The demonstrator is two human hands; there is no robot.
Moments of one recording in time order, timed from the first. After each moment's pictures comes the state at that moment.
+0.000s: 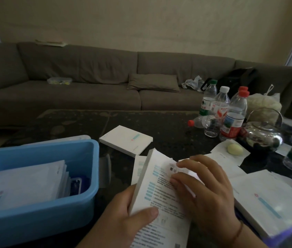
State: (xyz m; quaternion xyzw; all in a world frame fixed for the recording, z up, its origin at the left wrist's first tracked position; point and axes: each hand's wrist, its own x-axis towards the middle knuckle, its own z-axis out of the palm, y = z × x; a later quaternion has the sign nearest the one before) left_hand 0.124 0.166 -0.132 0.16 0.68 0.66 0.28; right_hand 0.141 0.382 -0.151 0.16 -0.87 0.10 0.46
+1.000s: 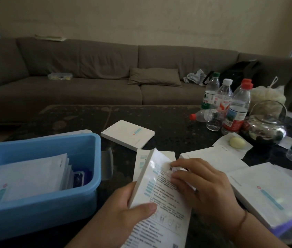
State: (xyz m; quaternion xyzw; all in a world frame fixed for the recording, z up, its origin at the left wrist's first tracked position) left_hand 0.125 0.161 -0.130 0.13 0.70 0.63 0.31; right_hand 0.138 0.390 -0.150 0.23 -0.89 0.16 0.36
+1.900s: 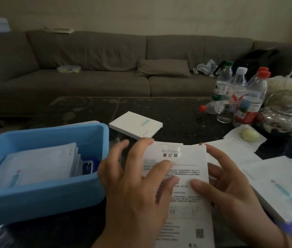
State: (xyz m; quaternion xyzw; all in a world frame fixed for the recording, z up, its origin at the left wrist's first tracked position) left_hand 0.143 0.188 -0.139 0.24 0.87 0.26 -0.33; right_hand 0.174 0.369 -0.126 -0.01 -0.67 0.74 0.05
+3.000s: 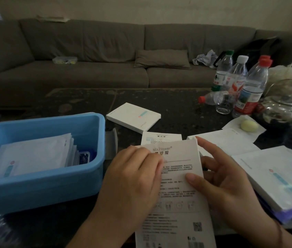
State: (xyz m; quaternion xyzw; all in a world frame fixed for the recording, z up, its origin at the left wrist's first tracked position) left_hand 0.132 0.182 -0.140 0.33 0.87 0.23 -0.27; right_hand 0.178 0.373 -0.140 0.01 -0.73 0.68 0.06
